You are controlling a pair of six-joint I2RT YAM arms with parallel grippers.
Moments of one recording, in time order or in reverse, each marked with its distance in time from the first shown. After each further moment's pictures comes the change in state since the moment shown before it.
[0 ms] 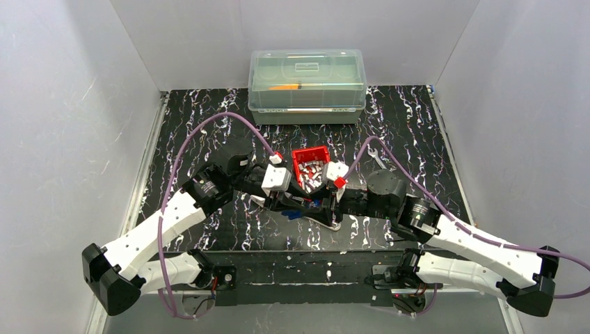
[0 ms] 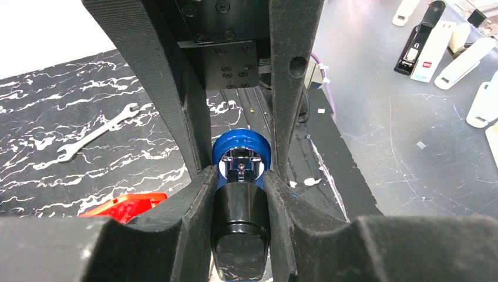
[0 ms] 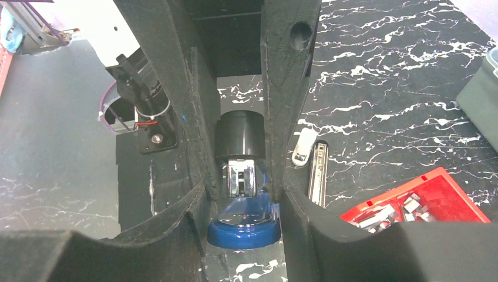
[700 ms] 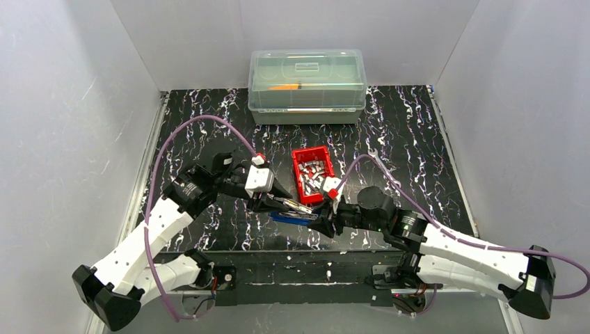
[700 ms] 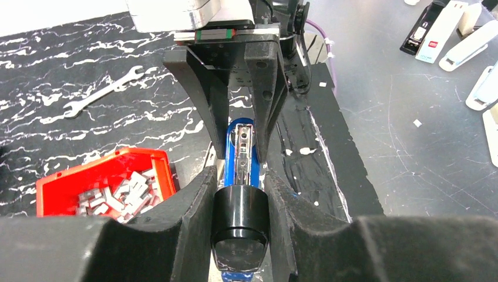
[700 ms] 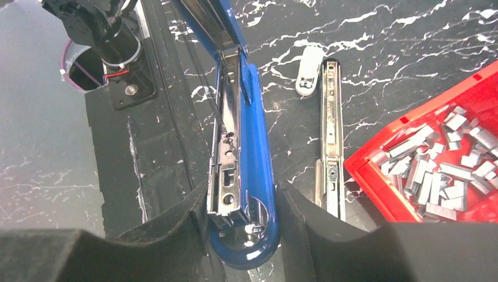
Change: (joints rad) left arm 0.134 -0.085 0.020 -0.248 0.037 0.112; right arm -0.002 -0.054 -0.267 0.080 0.076 0.083
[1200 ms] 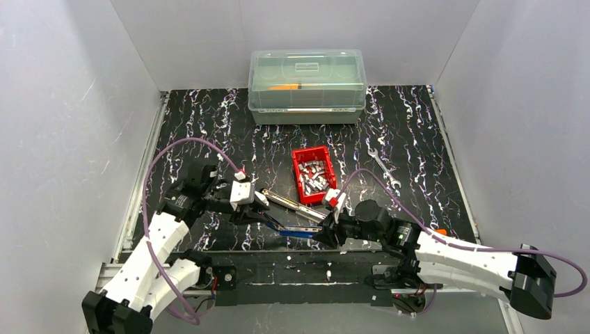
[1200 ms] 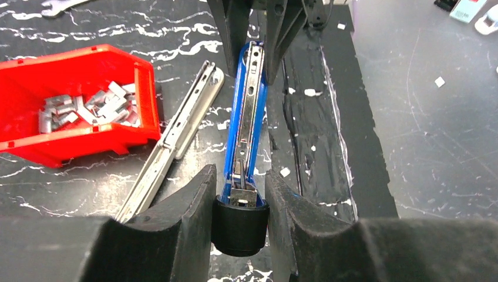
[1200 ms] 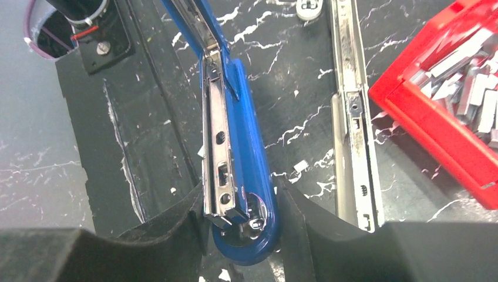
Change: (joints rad) left arm 0.272 -0.144 -0.249 -0.192 0.074 0.220; right arm 0.010 -0.016 -0.209 0.116 0.041 0.127
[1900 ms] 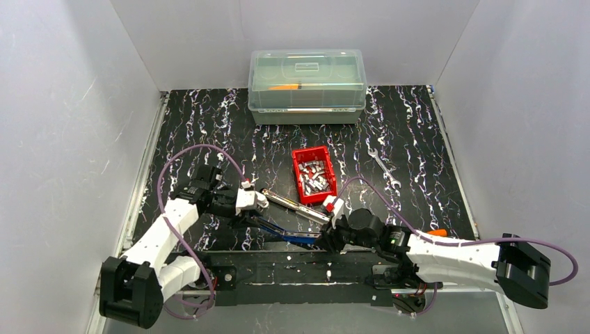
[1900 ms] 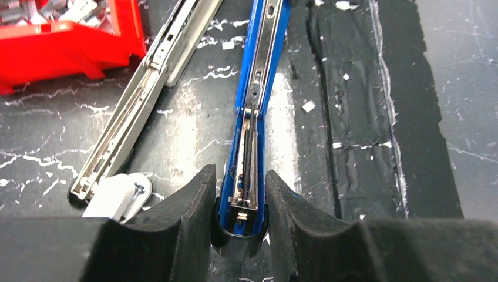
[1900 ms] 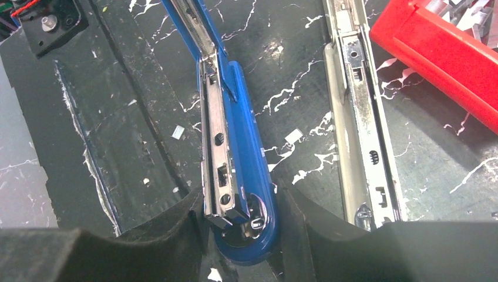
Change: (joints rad) left arm 0.098 0.173 -0.143 -0.087 -0.079 0.380; right arm 0.051 0.118 -0.110 0.130 0.101 0.074
